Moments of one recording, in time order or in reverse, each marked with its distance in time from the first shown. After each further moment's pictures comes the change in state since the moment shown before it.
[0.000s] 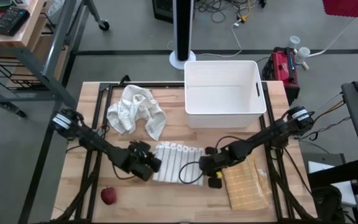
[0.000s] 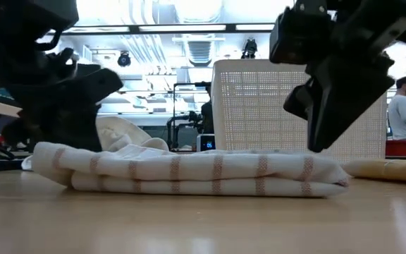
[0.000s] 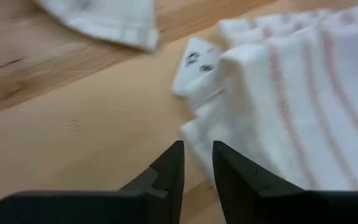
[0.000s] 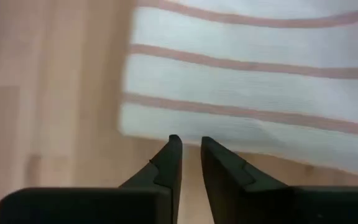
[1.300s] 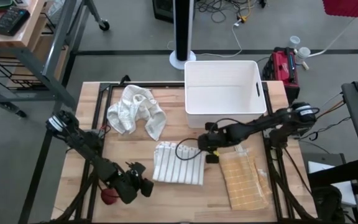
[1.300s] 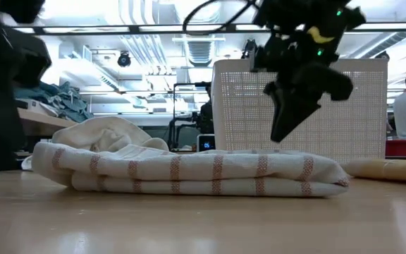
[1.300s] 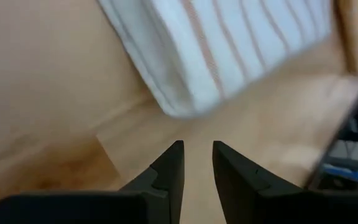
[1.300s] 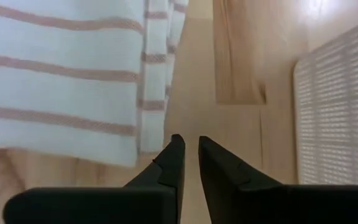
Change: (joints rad) left arm -0.283 -0.001 0.000 0.299 0.140 -0.306; right arm -0.237 -0.048 0.050 -0.238 0.255 -0.343
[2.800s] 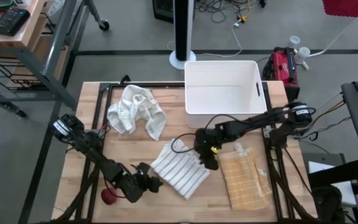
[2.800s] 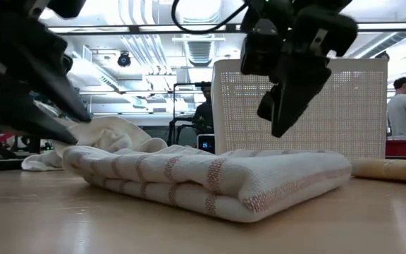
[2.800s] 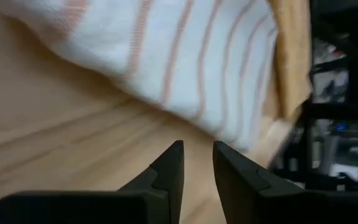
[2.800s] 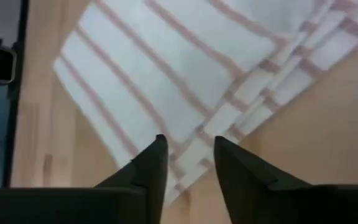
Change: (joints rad) left arm 0.039 0.069 0.000 0.280 -0.122 -0.093; right arm -0.066 0.042 0.009 0.143 -0.584 0.143
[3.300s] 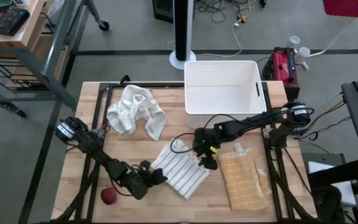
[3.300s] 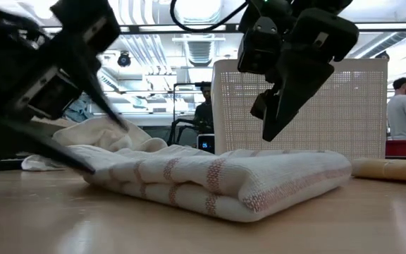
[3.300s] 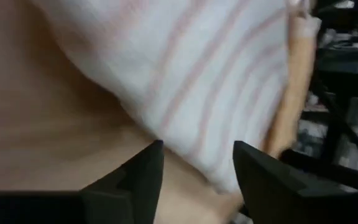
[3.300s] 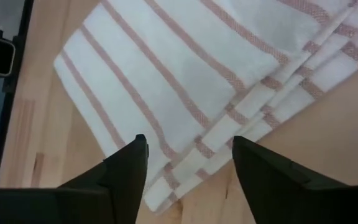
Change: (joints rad) left arm 0.053 0.062 0.000 0.081 0.004 -0.247; right arm -0.001 0.008 0.000 0.028 0.000 -0.078
